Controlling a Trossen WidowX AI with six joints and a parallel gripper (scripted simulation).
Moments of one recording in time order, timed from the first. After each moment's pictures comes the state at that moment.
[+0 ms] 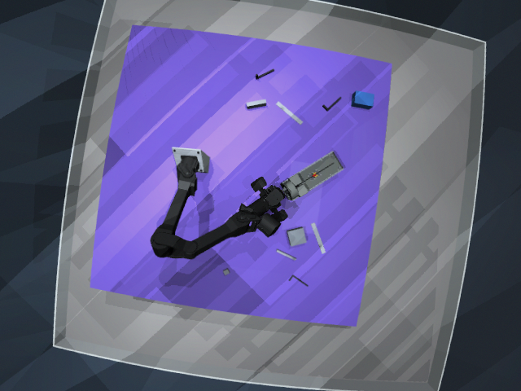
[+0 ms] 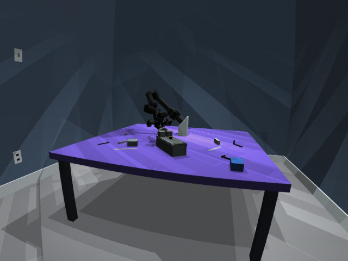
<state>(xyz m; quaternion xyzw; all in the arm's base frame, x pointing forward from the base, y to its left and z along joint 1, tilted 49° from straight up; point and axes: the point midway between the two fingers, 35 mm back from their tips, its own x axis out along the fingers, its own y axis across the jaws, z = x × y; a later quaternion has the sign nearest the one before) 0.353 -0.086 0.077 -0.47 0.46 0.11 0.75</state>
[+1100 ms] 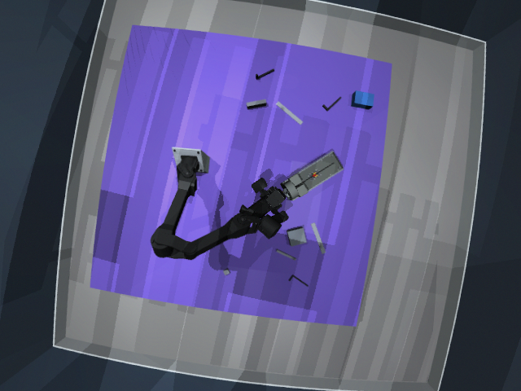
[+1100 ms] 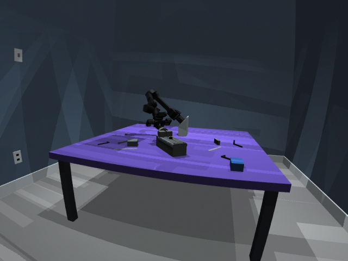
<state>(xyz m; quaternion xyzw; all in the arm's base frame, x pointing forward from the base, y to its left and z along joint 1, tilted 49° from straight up) 0.356 -0.087 0.082 -0.47 0.46 0.11 0.75</state>
